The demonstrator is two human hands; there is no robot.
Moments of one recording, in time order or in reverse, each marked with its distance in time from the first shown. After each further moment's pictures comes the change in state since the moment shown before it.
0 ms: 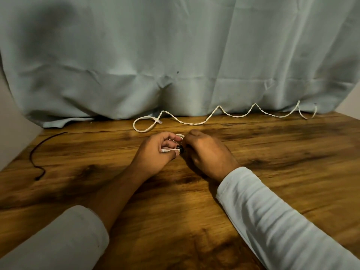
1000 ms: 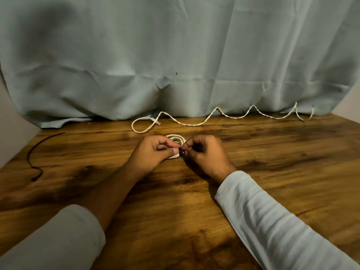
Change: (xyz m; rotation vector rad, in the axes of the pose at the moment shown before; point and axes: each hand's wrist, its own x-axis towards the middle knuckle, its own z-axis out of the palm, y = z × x) left_hand 0.003 -0.003 -0.003 -0.163 -0.037 -0.009; right_hand -0.006 0.011 0.017 0.598 0.117 0.359
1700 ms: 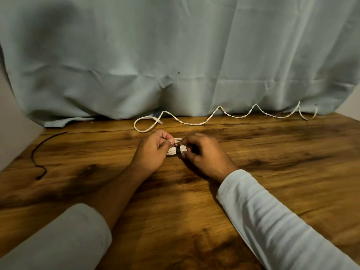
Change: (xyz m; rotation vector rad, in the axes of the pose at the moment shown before) left_hand 0.003 -0.001 0.004 0.192 0.179 0.013; right_hand 0.001 -0.012 -0.001 -0.239 -0.098 -0.184
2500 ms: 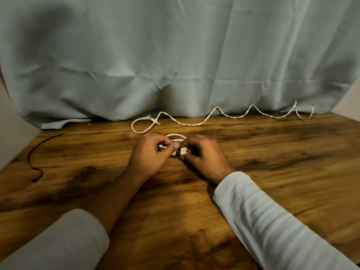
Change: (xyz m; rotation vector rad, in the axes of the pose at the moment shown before) left_hand -0.010 0.013 -0.003 0.268 0.078 0.165; right_hand -0.005 0.007 0.005 -0.010 0.071 0.031
